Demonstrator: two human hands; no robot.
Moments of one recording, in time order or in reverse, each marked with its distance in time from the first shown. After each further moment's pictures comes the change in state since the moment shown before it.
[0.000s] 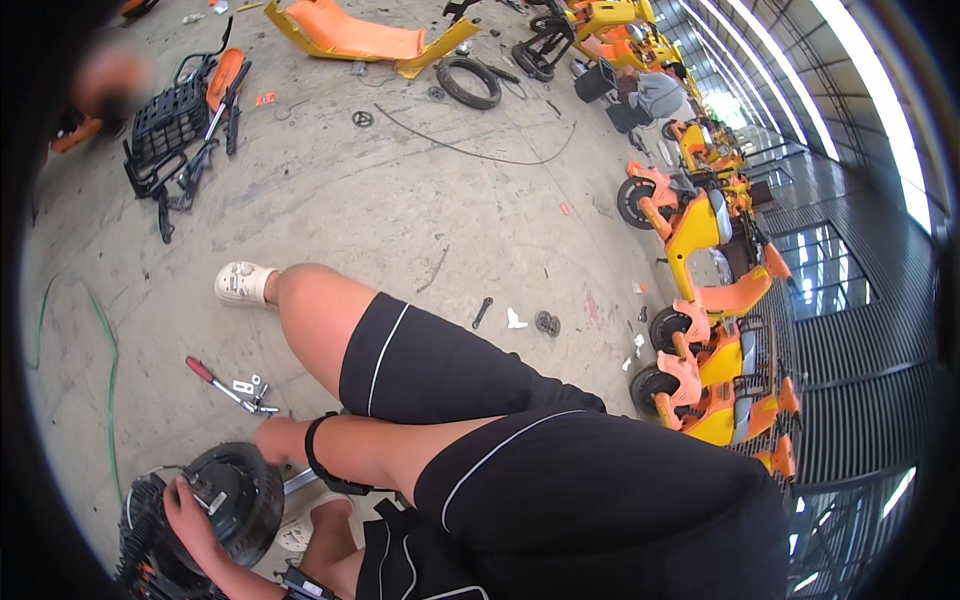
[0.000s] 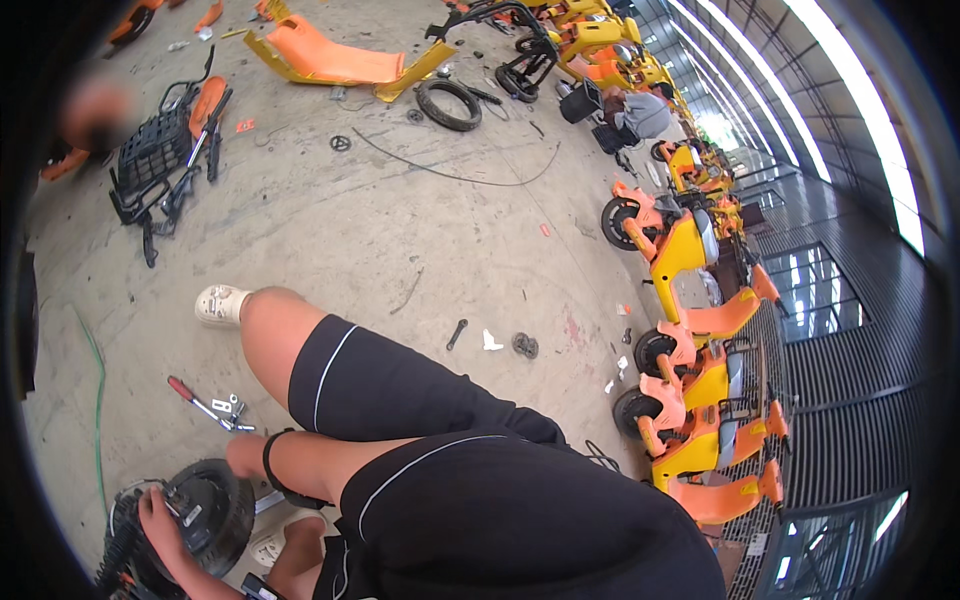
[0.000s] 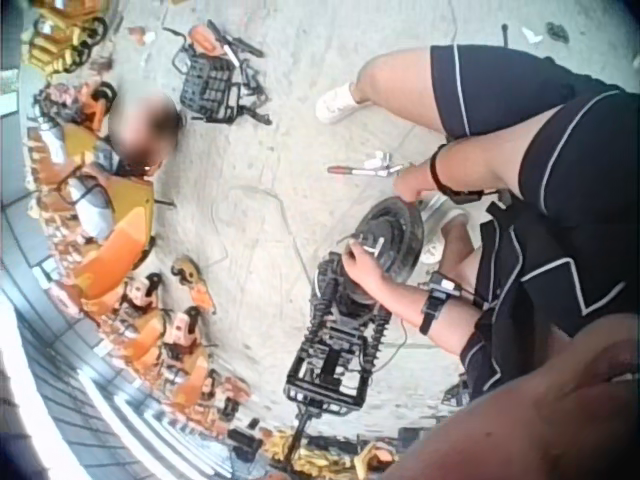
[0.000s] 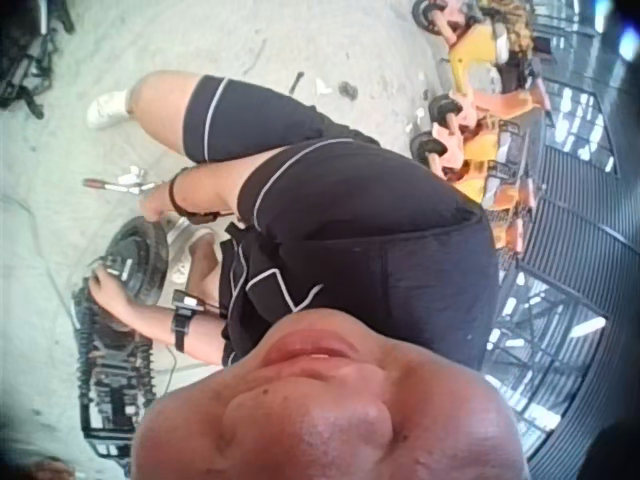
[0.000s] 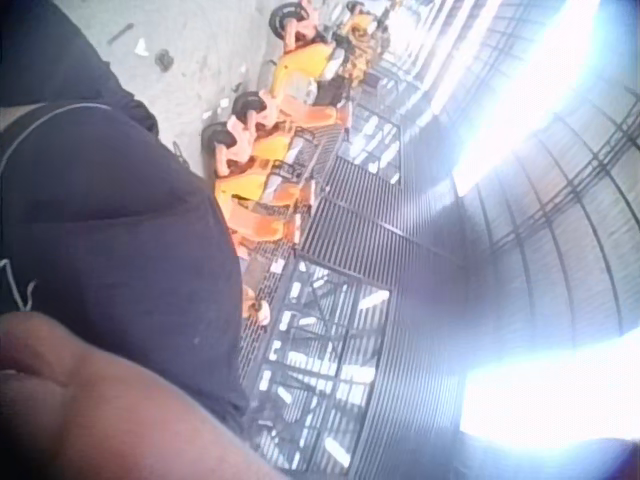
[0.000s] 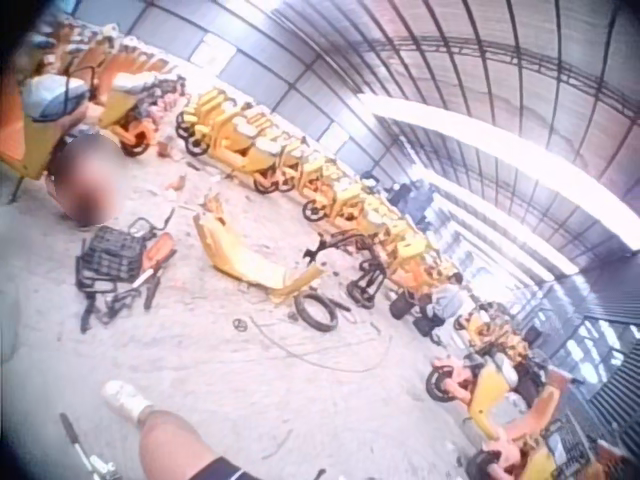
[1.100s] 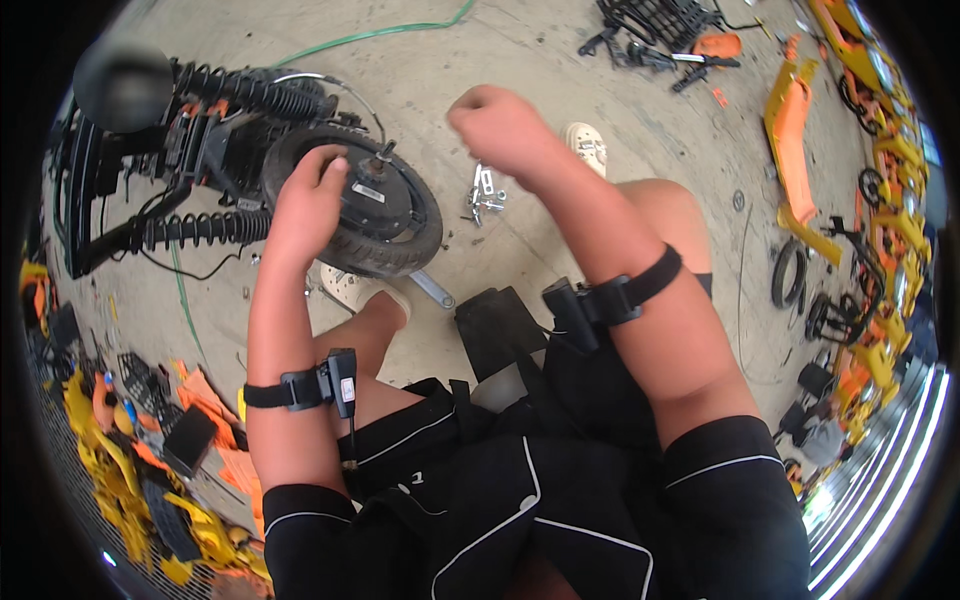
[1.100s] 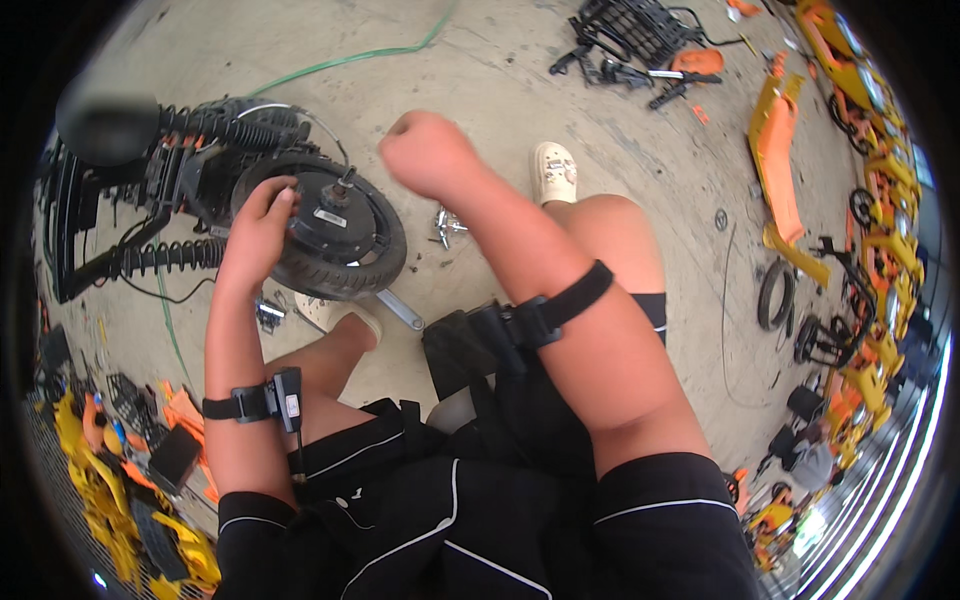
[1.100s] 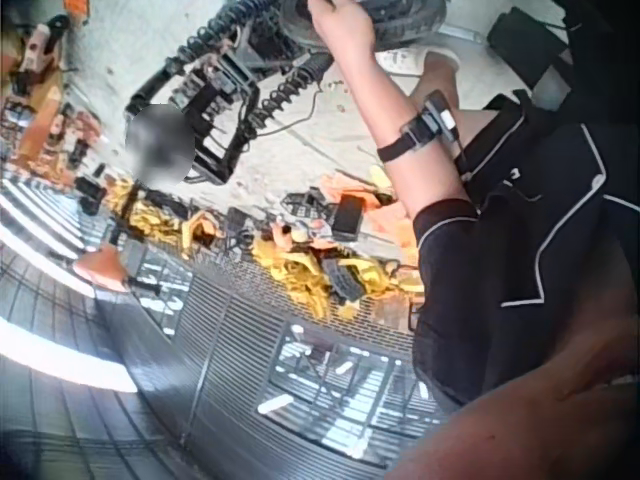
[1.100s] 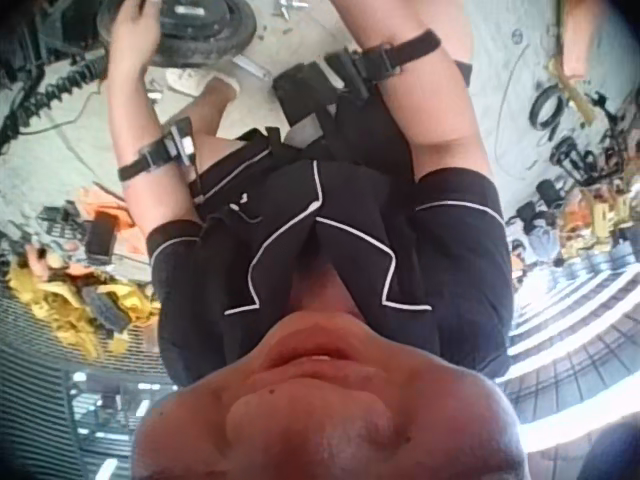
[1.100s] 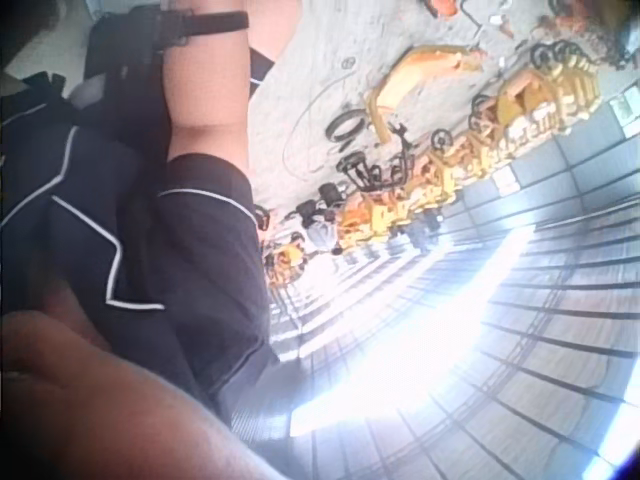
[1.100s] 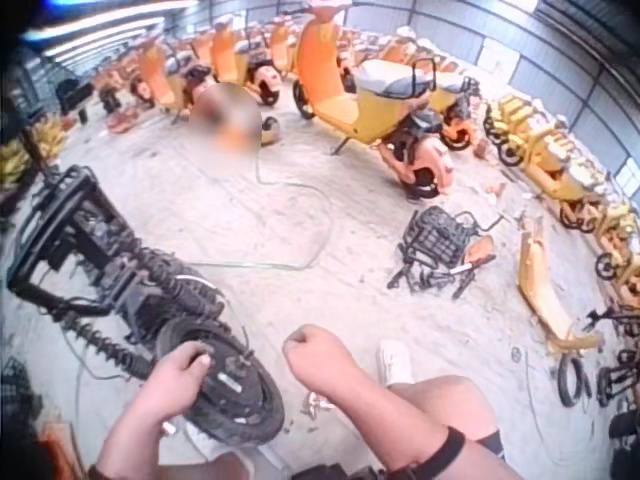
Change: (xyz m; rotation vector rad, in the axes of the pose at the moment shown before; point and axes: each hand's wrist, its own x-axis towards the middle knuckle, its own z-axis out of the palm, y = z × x) left_hand -0.074 0.007 -0.043 -0.234 0.293 -0.243; right_hand -0.030 -0.157 -0.172 0.226 0.172 -0.258
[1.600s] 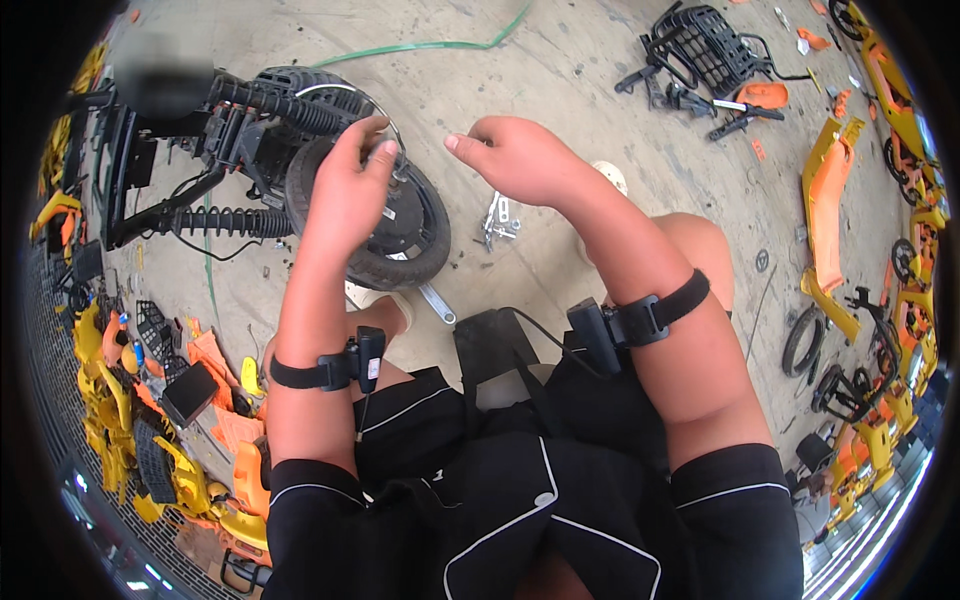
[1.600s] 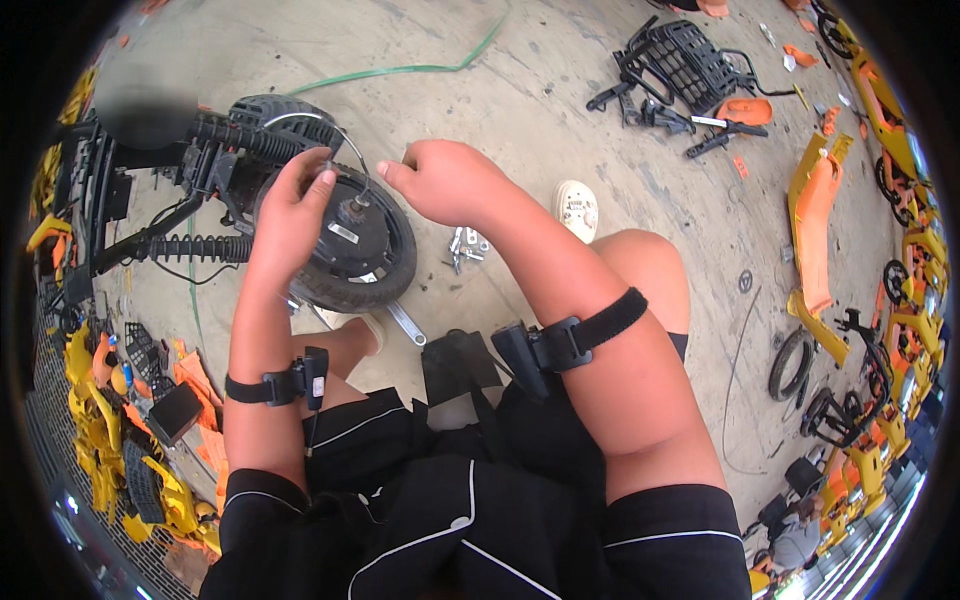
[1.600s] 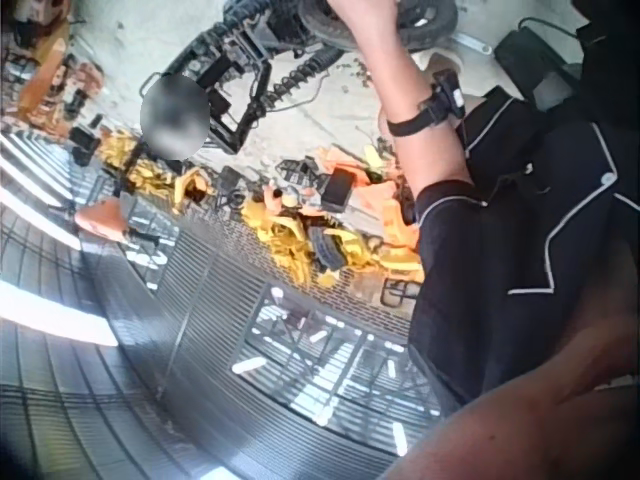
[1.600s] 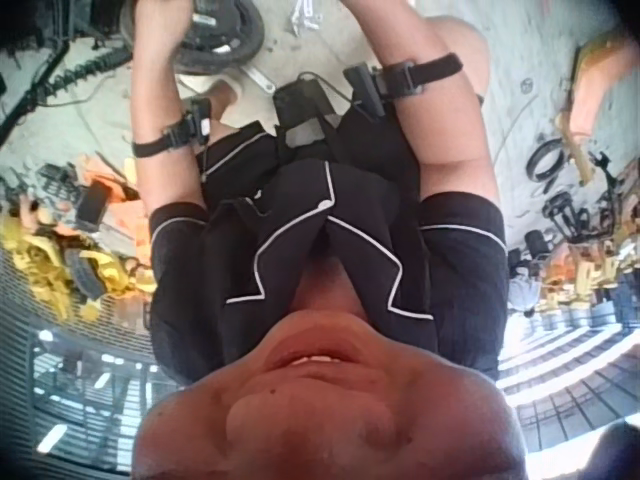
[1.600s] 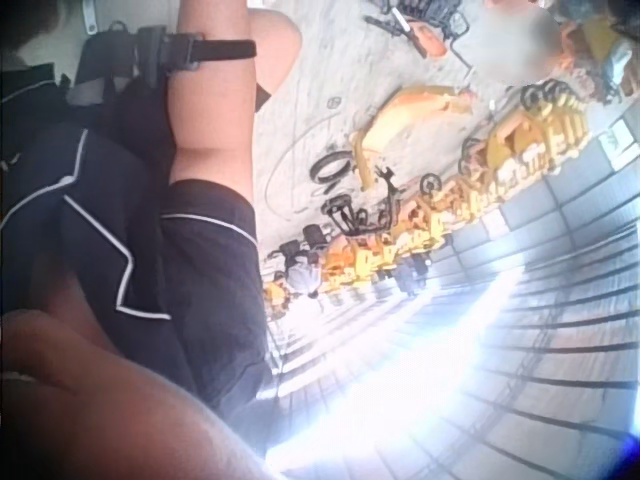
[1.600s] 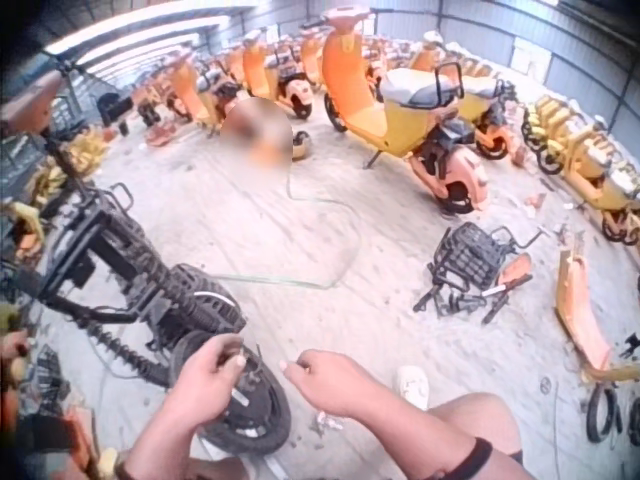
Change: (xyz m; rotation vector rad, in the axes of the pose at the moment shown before) left_hand 0.007 0.087 0.069 -0.041 0.201 0.175; right_hand 0.022 0.019 -0.075 -0.243 -0.295 -0.318
